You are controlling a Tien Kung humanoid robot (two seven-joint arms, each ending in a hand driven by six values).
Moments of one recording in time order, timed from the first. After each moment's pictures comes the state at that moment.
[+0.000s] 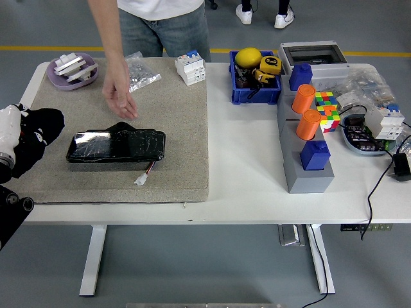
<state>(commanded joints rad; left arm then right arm) -0.36 0.44 -1.09 -1.01 1.97 0.45 0.34 0.16 -0.43 0.10 0.37 0.08 0.04 -0.23</state>
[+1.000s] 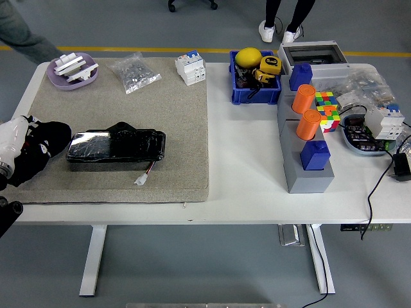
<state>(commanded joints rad) -0.42 0.47 -0.97 -0.81 1.80 0.42 0.09 0.17 -0.43 0.08 0.38 0.09 0.04 -0.22</state>
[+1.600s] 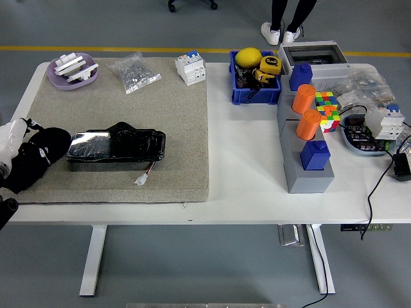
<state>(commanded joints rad) -0.42 0.48 -1.01 -0.82 1.79 0.34 0.08 0.17 -0.44 0.08 0.38 0.09 0.04 -0.22</state>
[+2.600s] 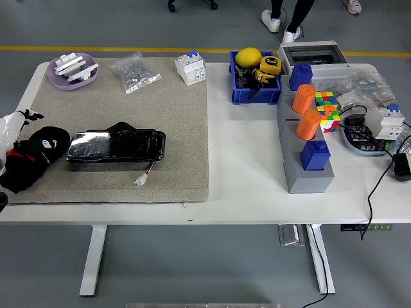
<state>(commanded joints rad) -0.39 0.53 -1.09 -0.94 1.80 0.24 0.06 0.17 -0.44 0.08 0.38 0.08 0.03 -0.23</state>
